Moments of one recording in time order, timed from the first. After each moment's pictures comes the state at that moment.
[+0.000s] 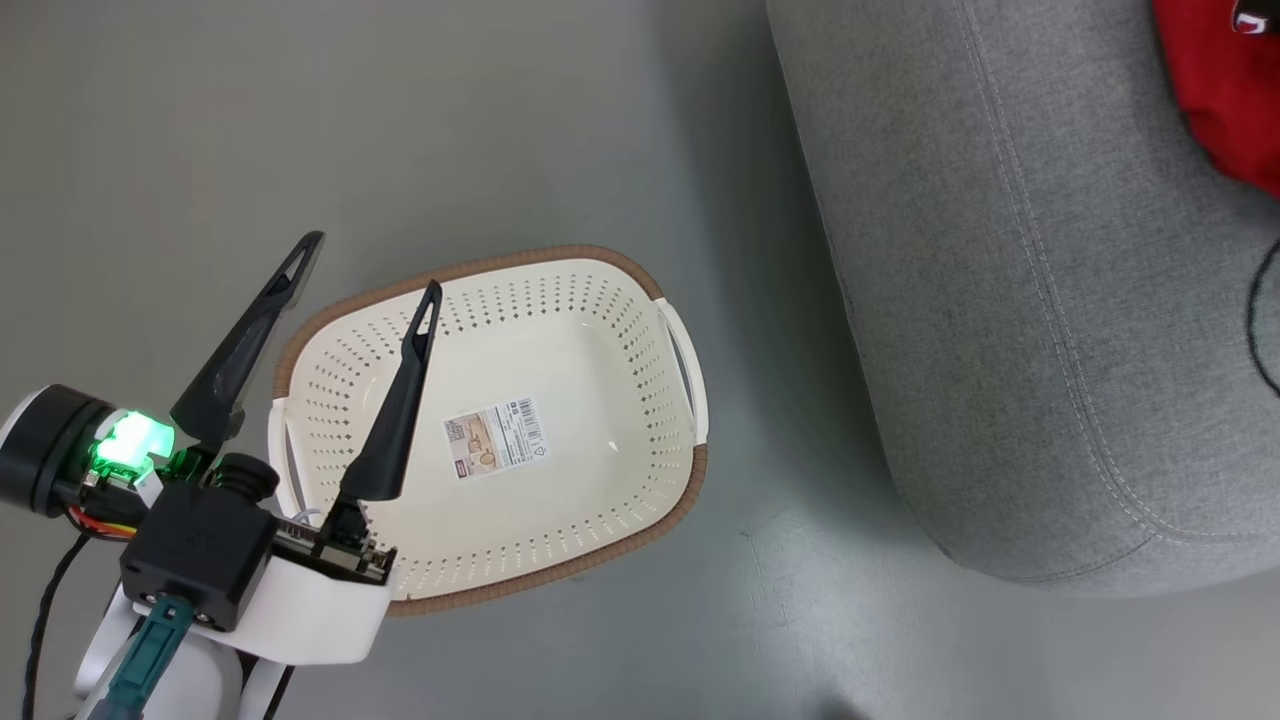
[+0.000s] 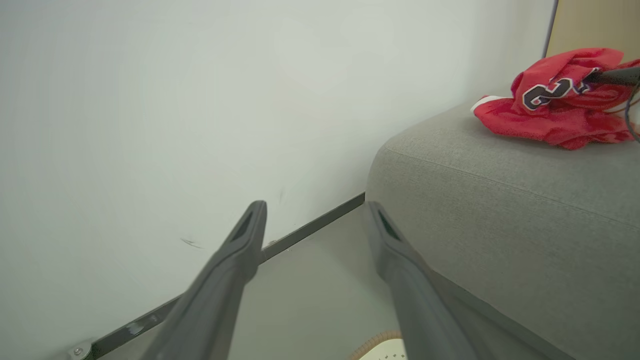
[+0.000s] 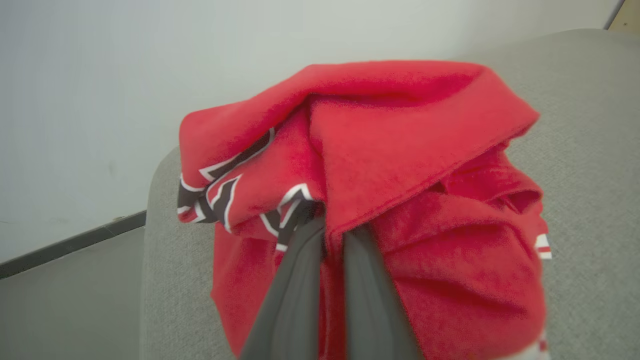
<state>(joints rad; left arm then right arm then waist) -0.28 0.39 -0.28 -0.24 -0.09 0.06 -0.14 -0.88 -0.43 -0.08 0.98 0.51 0.13 -0.15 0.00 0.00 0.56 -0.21</state>
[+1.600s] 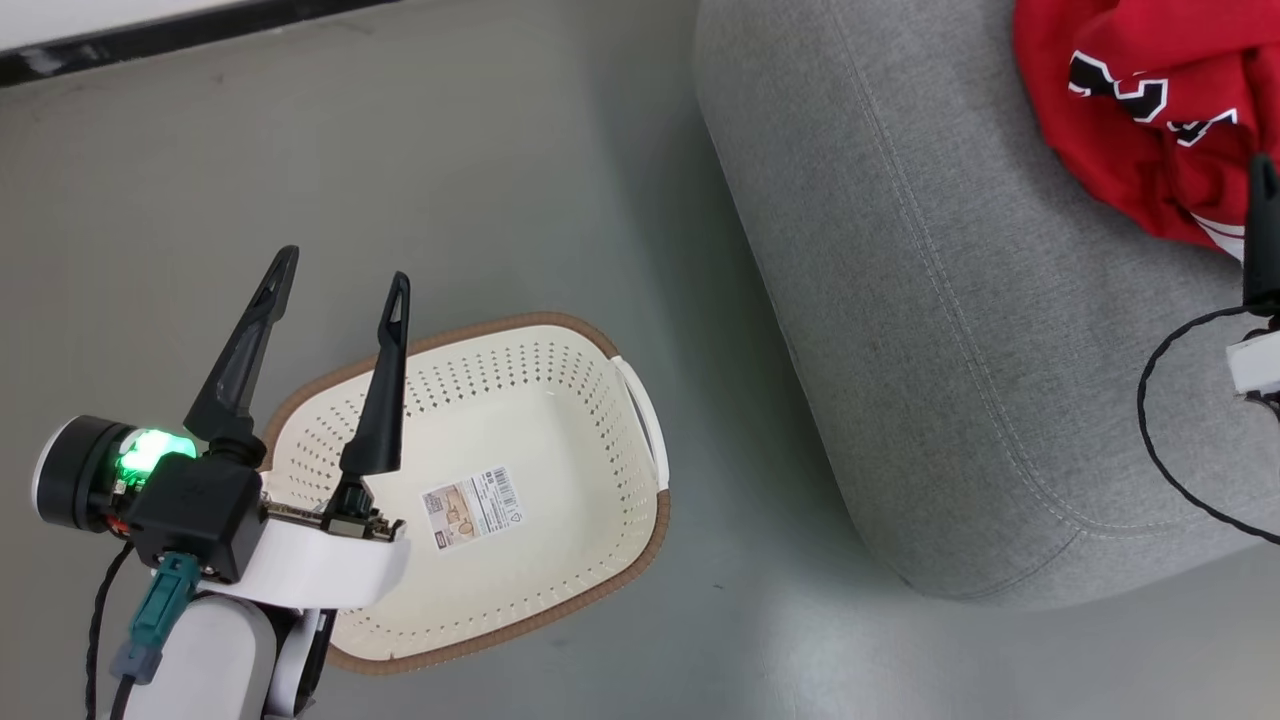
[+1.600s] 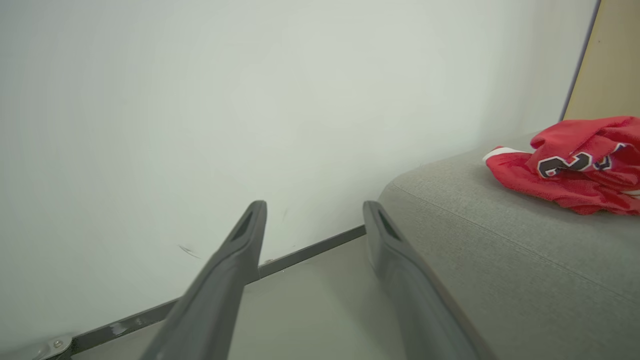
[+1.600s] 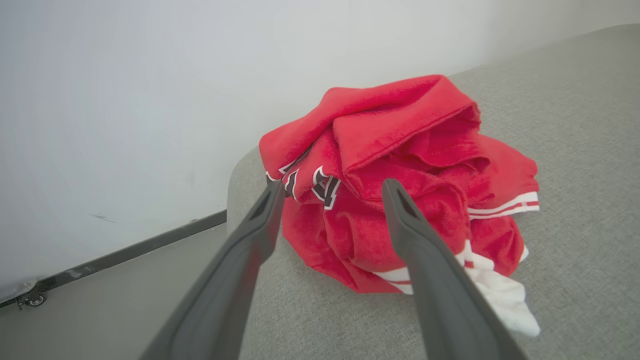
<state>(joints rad) -0.29 0.28 -0.25 -0.05 -0.15 0.10 -0.25 -0.58 -0.45 0.09 0.66 0.75 0.13 -0.19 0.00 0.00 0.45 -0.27</state>
